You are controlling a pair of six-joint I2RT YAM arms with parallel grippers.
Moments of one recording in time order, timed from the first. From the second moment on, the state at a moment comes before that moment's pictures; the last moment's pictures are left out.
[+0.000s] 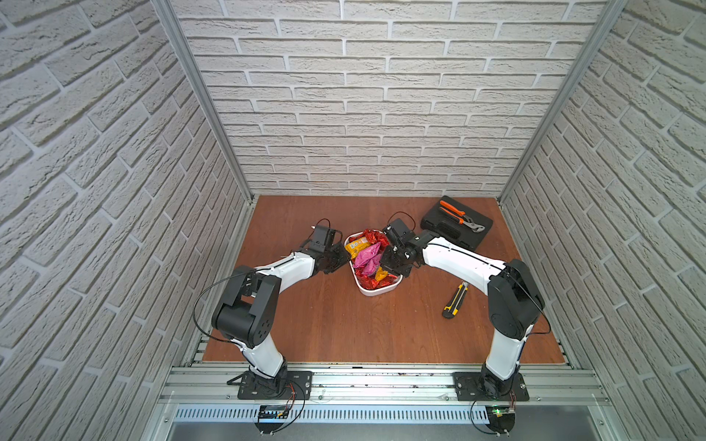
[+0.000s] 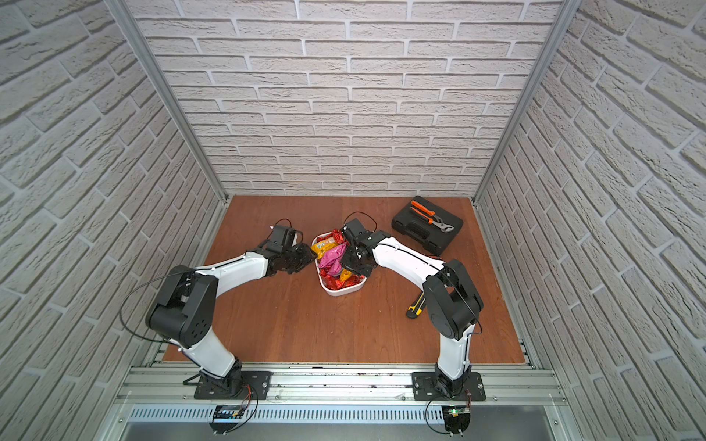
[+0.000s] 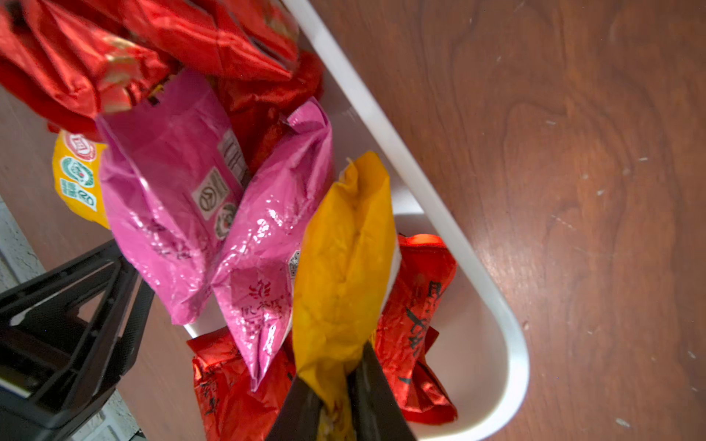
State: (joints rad) left arm -0.39 1.69 0.97 -0.15 0.23 -0.85; right arm 0.60 1.85 1.43 -0.77 -0.08 1.07
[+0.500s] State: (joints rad) left arm -0.41 1.74 0.99 -0.13 0.26 -0.88; right arm 0.60 1.62 1.40 -0.84 -0.05 0.97
